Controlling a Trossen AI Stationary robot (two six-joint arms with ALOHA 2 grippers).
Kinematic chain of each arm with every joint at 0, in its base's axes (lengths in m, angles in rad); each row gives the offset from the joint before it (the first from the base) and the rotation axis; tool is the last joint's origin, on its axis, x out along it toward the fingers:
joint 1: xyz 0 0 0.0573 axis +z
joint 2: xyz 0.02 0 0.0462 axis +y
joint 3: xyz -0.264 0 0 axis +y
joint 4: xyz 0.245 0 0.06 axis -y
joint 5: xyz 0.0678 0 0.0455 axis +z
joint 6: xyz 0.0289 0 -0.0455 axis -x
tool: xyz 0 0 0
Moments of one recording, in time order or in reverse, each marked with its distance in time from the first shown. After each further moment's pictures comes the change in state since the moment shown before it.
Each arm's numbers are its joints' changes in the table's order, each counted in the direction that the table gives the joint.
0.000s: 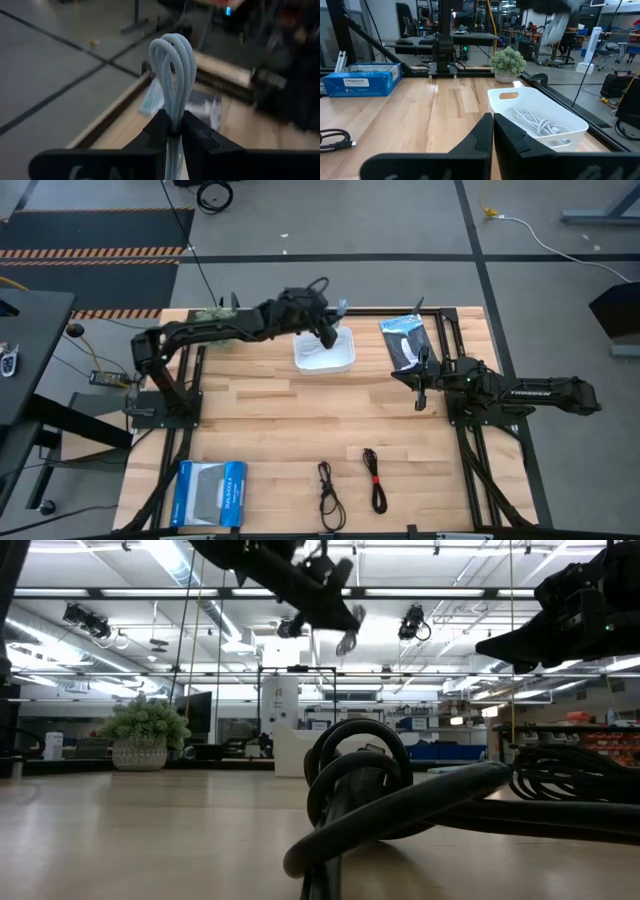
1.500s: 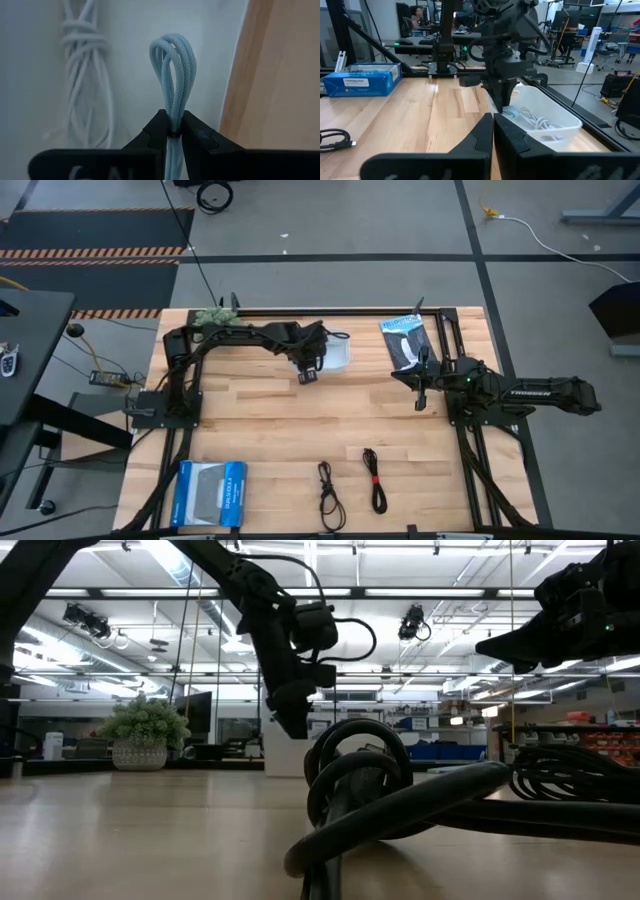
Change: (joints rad) left arm -0.021 0.247 0.001 -0.555 -0.049 -0.300; right arm 0.000 0.000 0.000 0.000 0.000 0.000
